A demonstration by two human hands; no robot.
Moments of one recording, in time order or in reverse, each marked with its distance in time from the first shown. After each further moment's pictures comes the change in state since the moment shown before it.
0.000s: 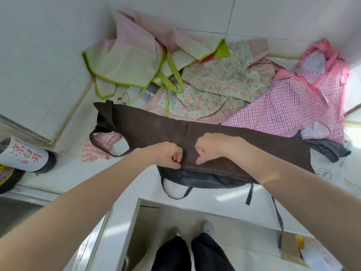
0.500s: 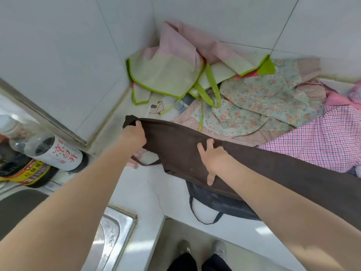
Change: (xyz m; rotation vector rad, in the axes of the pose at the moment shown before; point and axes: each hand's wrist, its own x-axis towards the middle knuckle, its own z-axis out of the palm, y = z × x) left_hand -0.049 -0.134 -0.043 -0.032 0.294 -0.870; right_hand 0.081 -0.065 -0.014 -0.224 -0.025 0.217
